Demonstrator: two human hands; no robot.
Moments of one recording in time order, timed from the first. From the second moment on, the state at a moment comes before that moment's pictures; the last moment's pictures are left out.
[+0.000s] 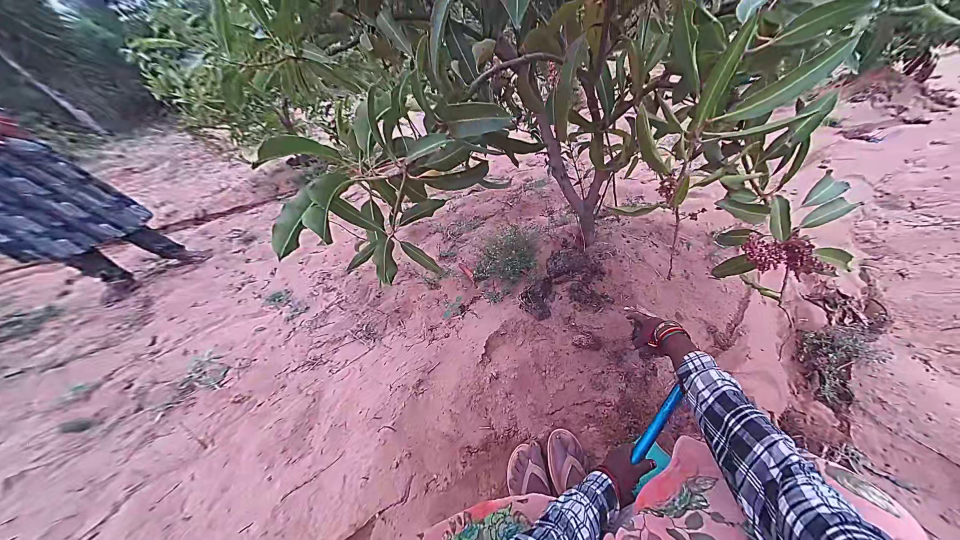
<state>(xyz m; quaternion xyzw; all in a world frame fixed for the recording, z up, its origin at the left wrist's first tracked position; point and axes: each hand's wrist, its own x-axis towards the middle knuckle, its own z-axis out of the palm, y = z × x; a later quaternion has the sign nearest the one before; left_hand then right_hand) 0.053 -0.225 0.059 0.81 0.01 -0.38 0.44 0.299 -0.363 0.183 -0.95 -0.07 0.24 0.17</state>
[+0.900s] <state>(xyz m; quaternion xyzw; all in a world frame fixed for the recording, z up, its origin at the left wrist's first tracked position) 0.061 -0.224 0.066 0.77 0.15 -0.29 0.54 0.258 -0.409 0.199 -0.93 0.14 0.17 0.28</state>
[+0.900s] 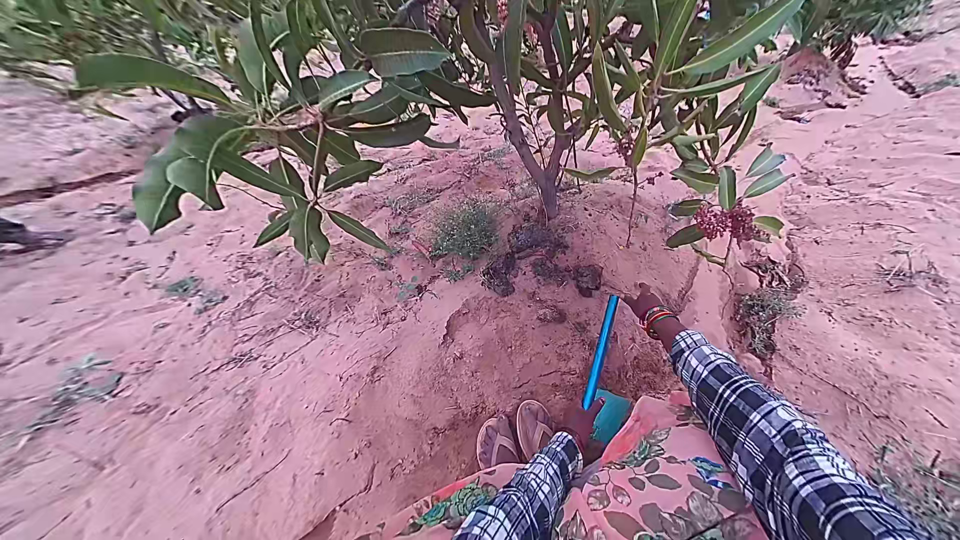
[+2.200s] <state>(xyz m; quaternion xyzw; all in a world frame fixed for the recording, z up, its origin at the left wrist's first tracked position) 0.143 -0.061 0.088 0.53 0.37 -0.01 0.76 0.292 -0.333 0.197 -0.84 0.15 0.09 0.51</state>
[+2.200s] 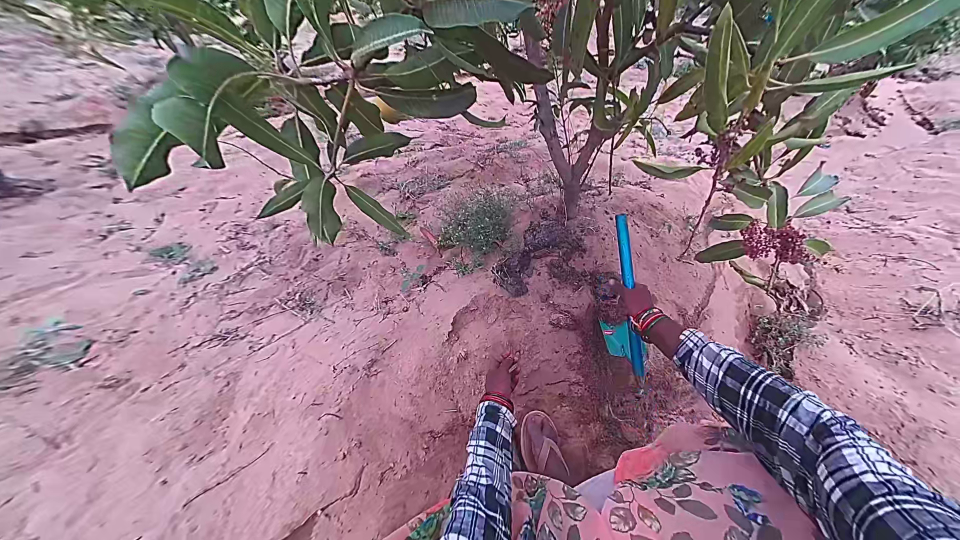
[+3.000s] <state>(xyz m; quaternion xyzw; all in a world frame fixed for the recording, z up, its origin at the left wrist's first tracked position) 0.139 -0.076 0.062 0.51 0.38 -0.05 0.77 0.236 -0.406 0.091 -0.91 0.26 0.23 0.23</state>
